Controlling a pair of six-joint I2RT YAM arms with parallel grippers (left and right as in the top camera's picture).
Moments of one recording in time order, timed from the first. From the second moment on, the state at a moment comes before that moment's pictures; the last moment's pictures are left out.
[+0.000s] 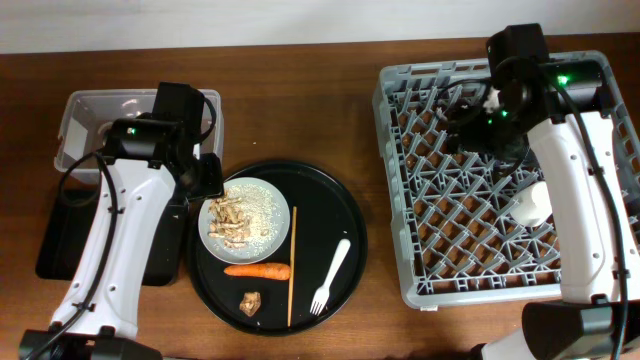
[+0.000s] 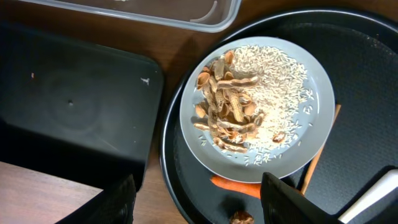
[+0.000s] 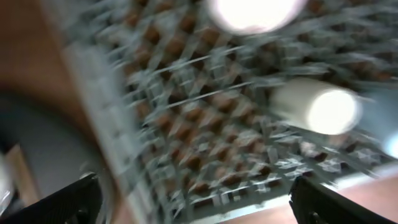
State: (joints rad) left arm -0.13 1.58 1.52 -1.32 -0.14 -0.27; right arm 0.08 1.70 1.90 -1.53 0.04 0.27
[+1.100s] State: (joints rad) left arm -0.17 1.58 1.52 -1.33 -0.04 -0.27; right arm 0.90 1.70 1.27 -1.09 -0.20 0.87
